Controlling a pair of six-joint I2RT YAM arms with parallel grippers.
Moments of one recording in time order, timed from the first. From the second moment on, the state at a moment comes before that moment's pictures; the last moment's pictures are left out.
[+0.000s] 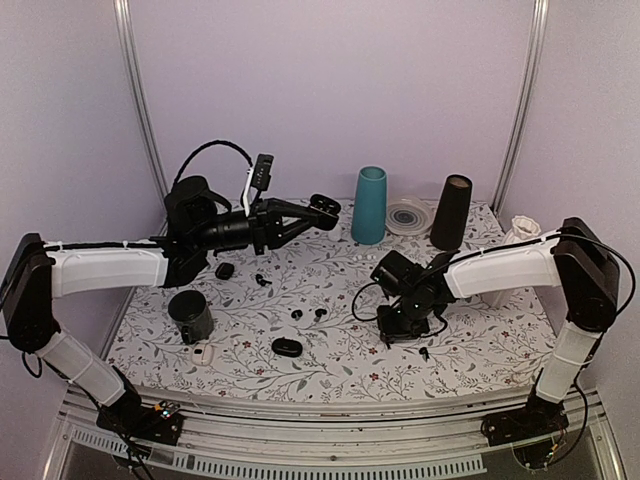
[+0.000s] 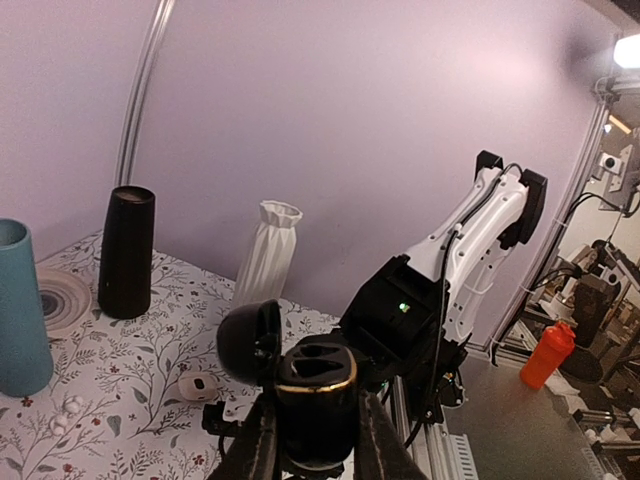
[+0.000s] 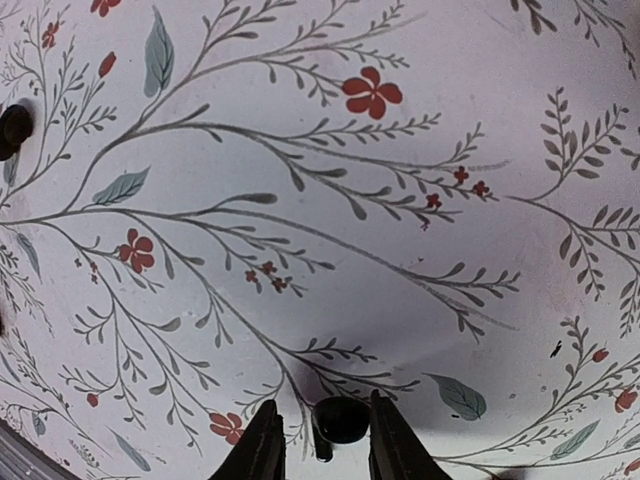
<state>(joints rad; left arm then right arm) -0.67 1.50 0.93 0.72 0.74 -0.42 0.88 1.77 1.06 -0.56 0.03 0.73</state>
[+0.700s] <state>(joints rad) -0.66 1.50 0.92 0.72 0.74 -0.42 0.92 1.84 1.14 -0.64 0.10 0.73</state>
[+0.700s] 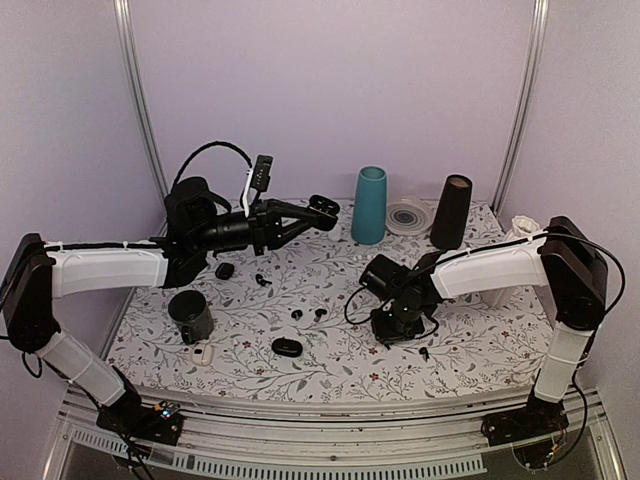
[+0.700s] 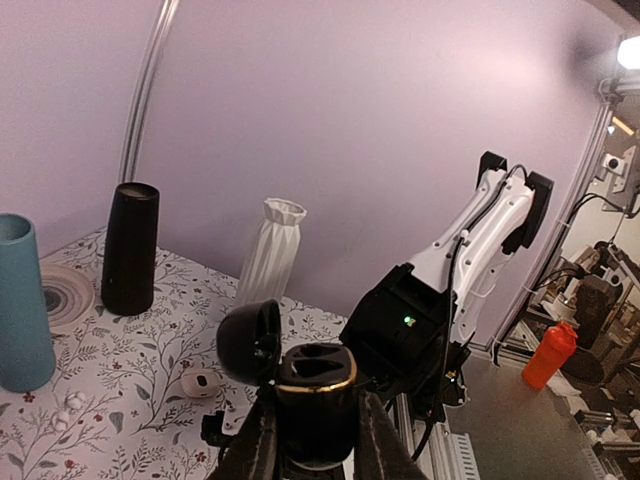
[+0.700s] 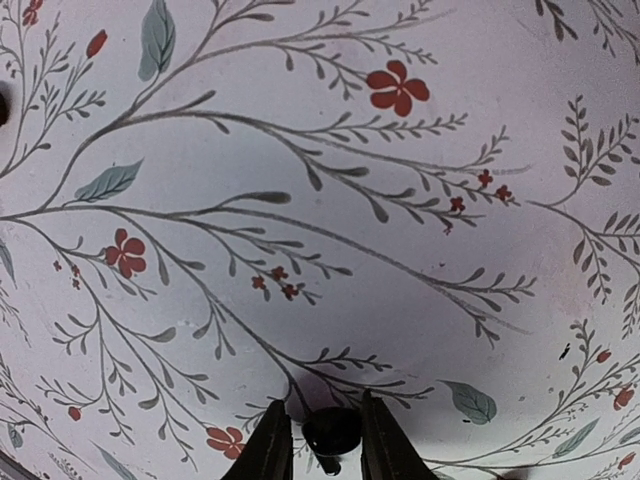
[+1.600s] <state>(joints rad) -0.66 1.50 0.92 0.72 0.73 -0.42 0.92 1.85 1.14 -0.64 0.09 0.68</state>
